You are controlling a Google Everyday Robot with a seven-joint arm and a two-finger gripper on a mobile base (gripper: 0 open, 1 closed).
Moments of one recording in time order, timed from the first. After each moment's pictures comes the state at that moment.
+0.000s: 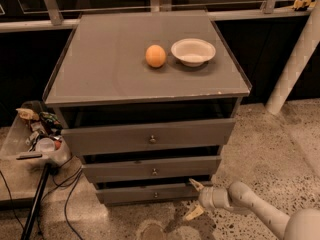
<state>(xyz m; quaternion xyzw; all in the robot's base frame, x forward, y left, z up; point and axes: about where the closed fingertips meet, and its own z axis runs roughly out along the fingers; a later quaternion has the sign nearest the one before) 0.548 -0.152 0.229 -0.53 0.71 0.27 0.39</state>
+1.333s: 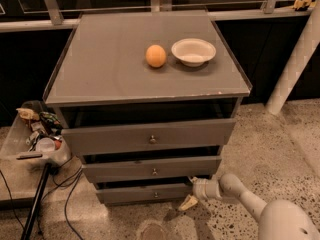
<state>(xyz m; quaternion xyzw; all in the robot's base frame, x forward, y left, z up) 0.605 -0.142 0.202 -0.57 0.68 0.23 0.41</state>
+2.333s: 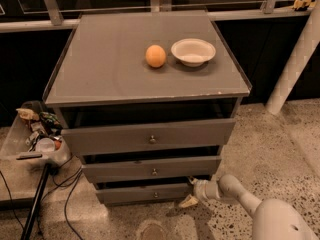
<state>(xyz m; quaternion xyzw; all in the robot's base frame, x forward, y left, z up) 0.609 -0.151 0.171 -0.57 0.69 0.21 0.39</state>
